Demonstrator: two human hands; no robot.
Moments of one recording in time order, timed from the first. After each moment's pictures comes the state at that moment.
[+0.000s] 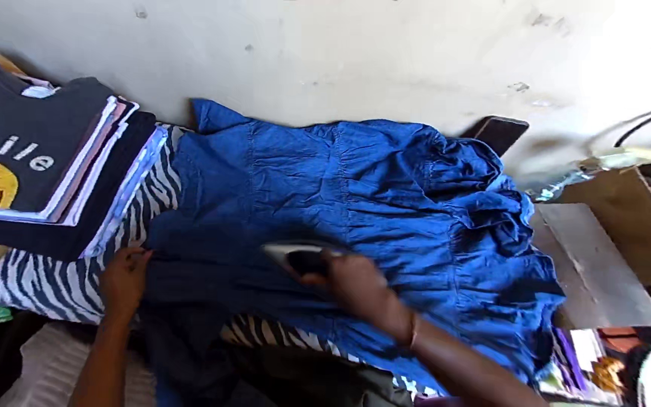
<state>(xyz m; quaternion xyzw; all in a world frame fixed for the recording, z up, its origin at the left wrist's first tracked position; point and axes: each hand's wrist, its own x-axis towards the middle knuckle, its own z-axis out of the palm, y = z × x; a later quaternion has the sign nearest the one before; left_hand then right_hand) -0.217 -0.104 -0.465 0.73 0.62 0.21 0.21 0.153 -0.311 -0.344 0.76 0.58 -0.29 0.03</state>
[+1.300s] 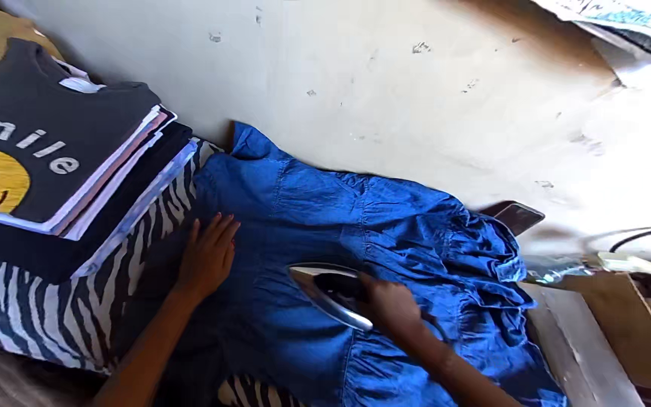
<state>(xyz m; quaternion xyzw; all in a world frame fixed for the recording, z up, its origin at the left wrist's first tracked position) -0.097 -0.054 -0.472 0.88 0.41 0.22 0.11 0.187 -0.248 -0.337 0.83 0.50 -0.21 0.15</state>
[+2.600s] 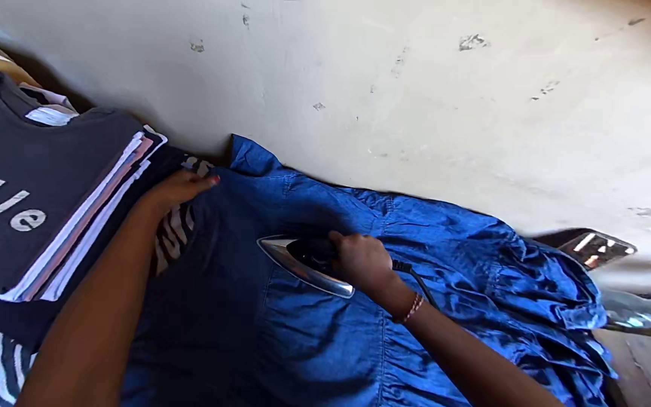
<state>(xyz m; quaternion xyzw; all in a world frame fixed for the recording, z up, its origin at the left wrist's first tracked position) -0.074 0.160 -0.392 0.76 0.52 0.08 0.39 0.187 -0.086 -0.326 0.78 0.57 -0.20 0.17</state>
